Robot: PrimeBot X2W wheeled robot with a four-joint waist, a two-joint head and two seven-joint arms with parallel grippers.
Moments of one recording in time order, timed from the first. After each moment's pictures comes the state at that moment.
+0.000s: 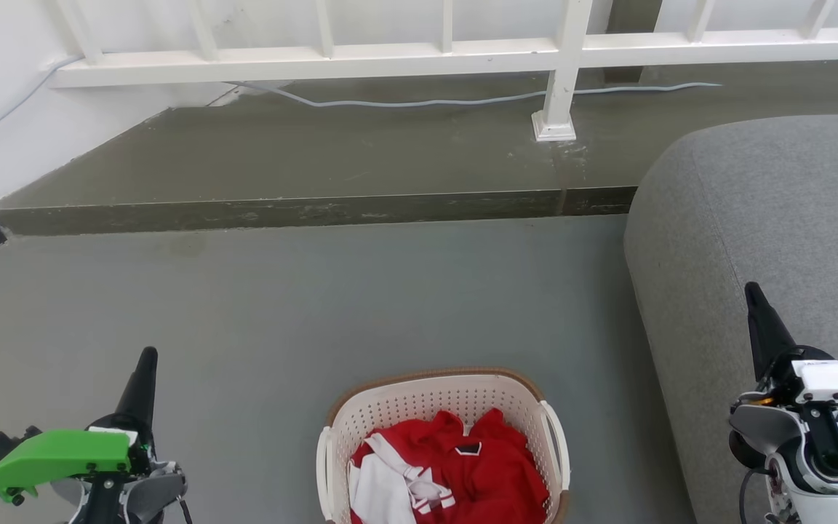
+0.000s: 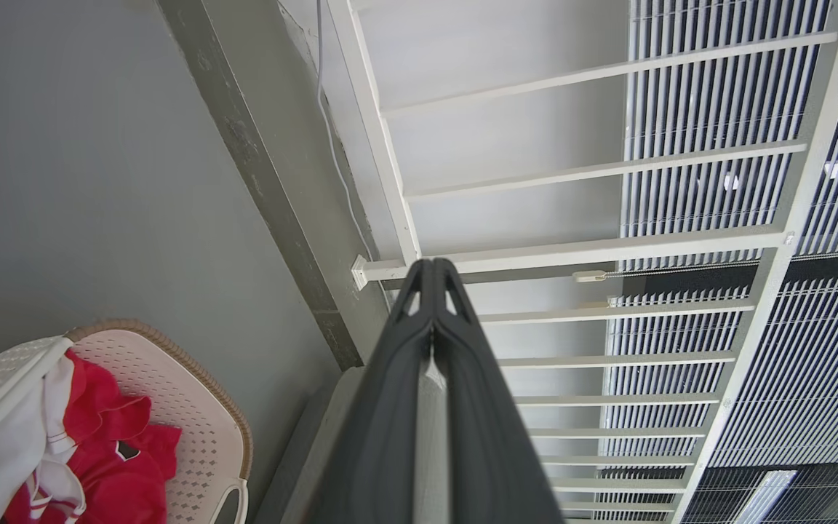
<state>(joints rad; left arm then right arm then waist) -0.07 0.05 0.04 0.28 -1.53 -0.12 0.07 -0.07 -0.06 -0.09 0.28 1.53 0.11 0.07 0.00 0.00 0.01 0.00</state>
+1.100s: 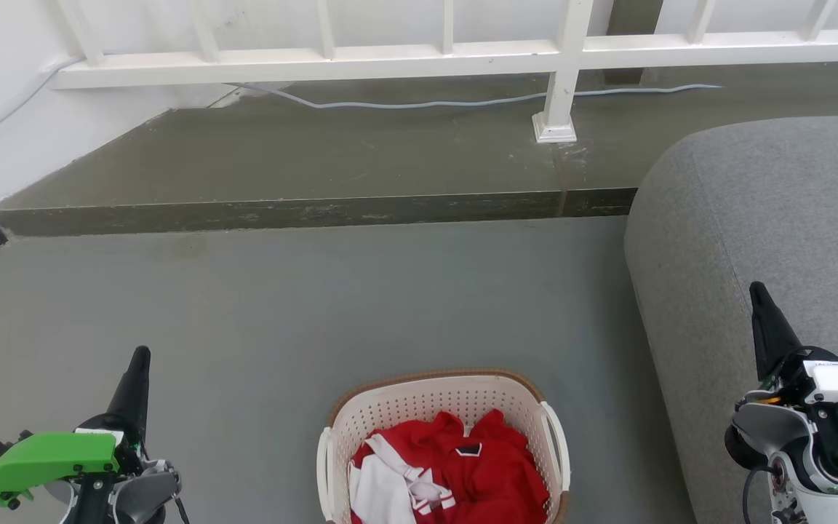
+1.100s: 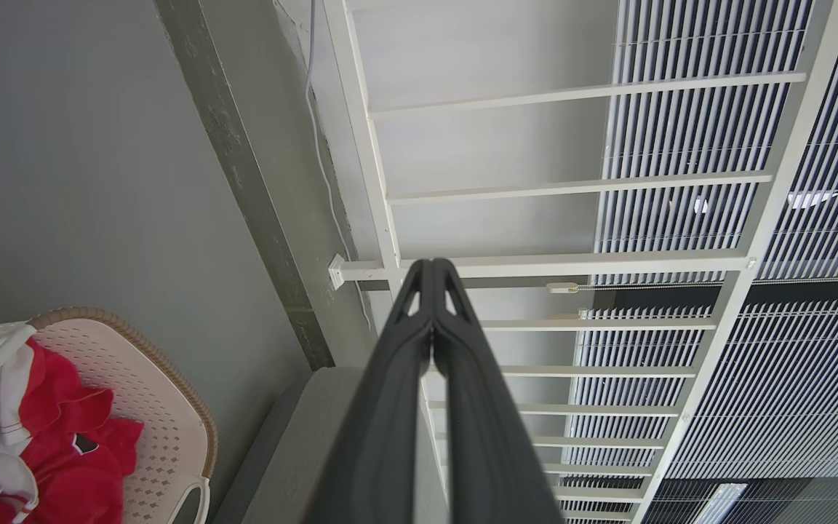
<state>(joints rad) -0.07 0.05 0.07 0.28 -1.61 -0.12 0.10 -0.07 -0.05 -0.12 0.28 1.61 0.12 0.09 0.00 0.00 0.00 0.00</state>
